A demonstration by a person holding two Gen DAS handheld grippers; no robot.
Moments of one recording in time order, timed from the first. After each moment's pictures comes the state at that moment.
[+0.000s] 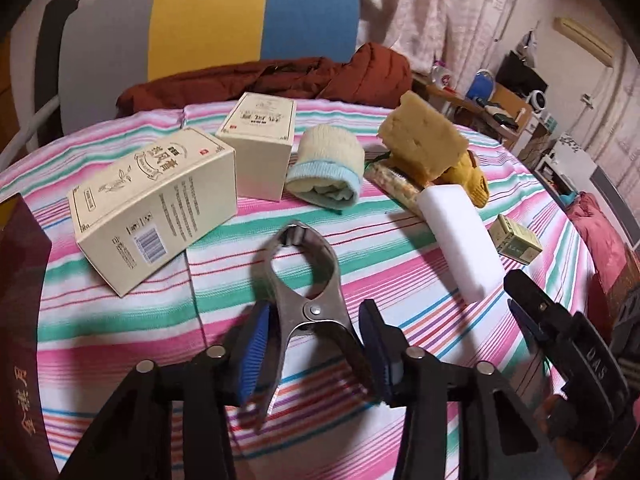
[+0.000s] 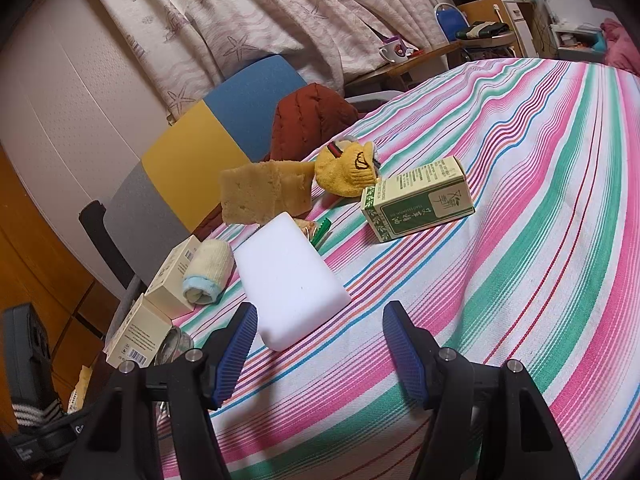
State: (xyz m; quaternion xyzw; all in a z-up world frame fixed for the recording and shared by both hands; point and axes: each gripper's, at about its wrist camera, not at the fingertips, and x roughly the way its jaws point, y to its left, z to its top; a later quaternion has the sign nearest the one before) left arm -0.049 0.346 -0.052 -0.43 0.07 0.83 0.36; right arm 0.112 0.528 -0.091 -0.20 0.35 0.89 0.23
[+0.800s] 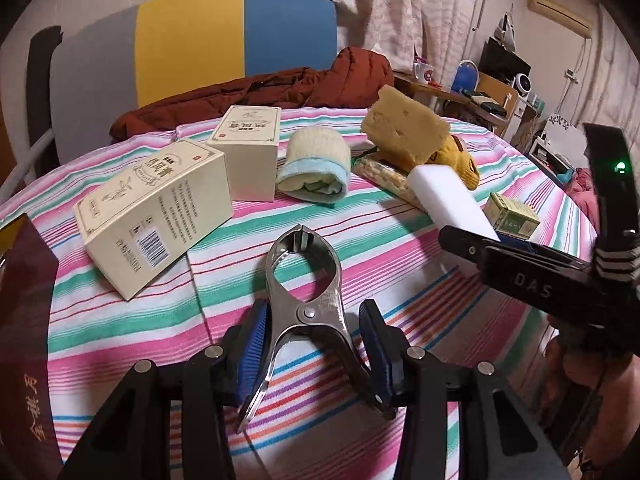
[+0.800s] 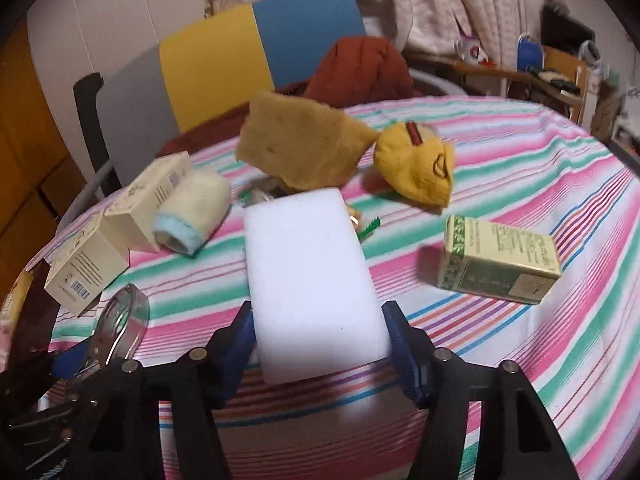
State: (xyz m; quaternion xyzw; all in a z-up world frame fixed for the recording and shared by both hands) left arm -0.039 0.348 -0.055 -0.40 0.10 0.83 0.37; right arm 0.036 0.528 -0.081 -0.35 0.17 0.90 0.20
